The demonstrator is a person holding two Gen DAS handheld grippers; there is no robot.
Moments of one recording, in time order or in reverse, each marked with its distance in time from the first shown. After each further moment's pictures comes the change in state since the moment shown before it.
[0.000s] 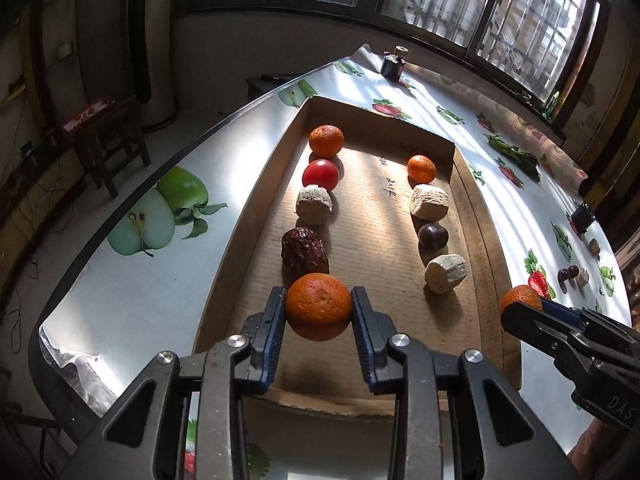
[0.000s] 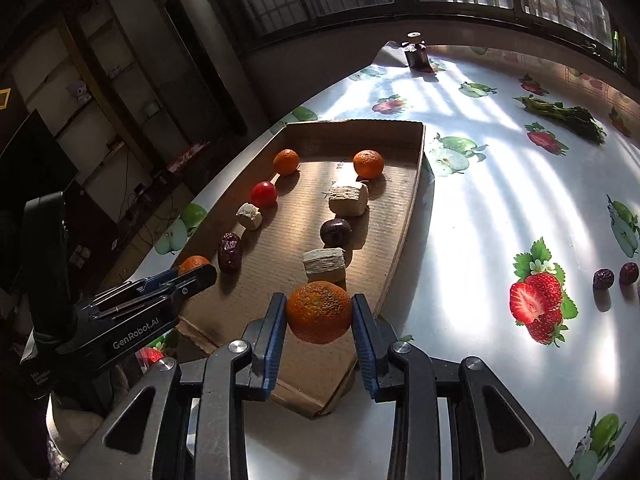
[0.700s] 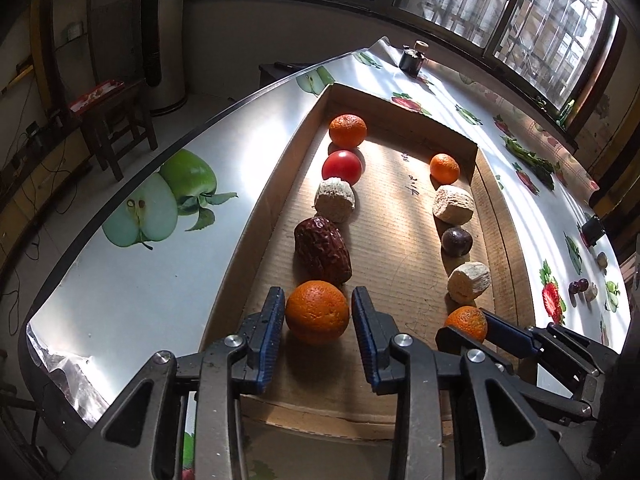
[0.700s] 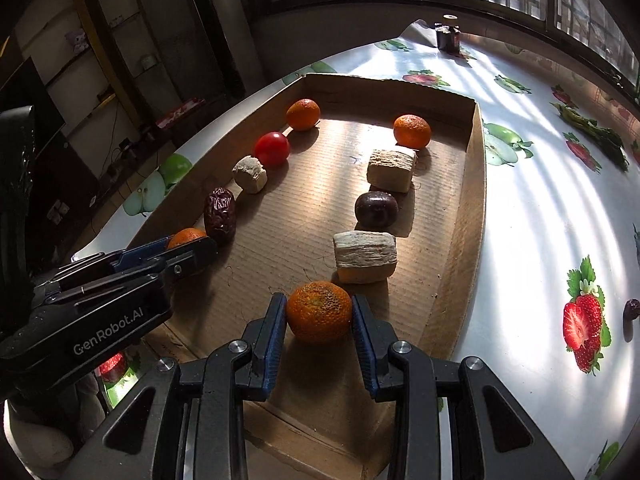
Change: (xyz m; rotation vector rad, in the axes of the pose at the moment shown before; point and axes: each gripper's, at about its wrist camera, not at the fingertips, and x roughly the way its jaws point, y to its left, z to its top) left arm 0.014 0.008 0.004 -0.057 0.024 0.016; right arm 0.061 0.027 -0.002 -0.126 0.087 -0.101
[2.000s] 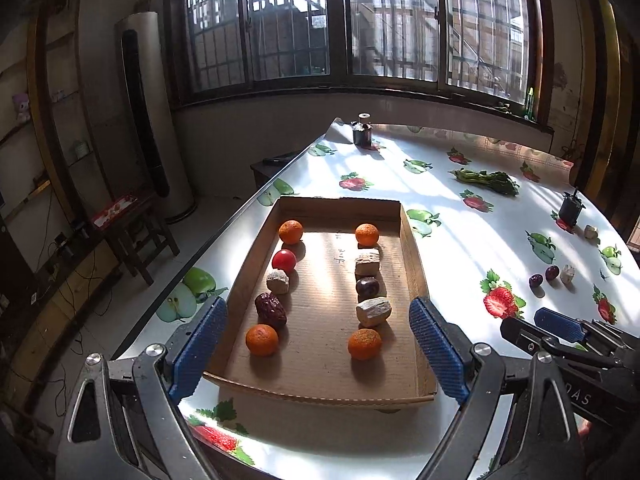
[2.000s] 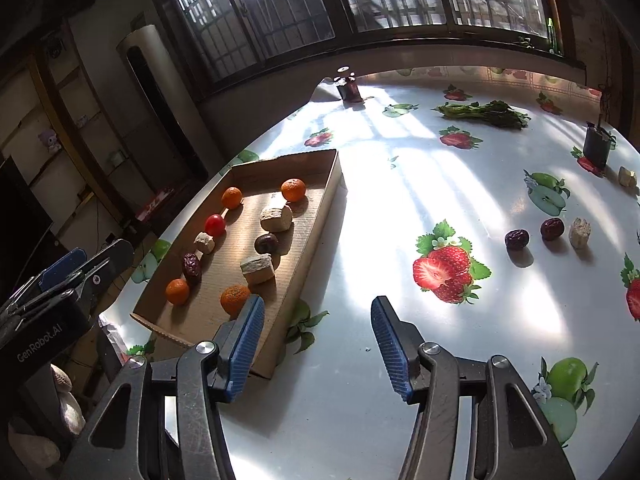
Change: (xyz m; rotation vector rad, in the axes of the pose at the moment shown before) left arm -0.114 -0.095 -0.024 0.252 -0.296 0.103; right arm -0.124 -0.086 -0.054 0.283 -0.235 -0.093
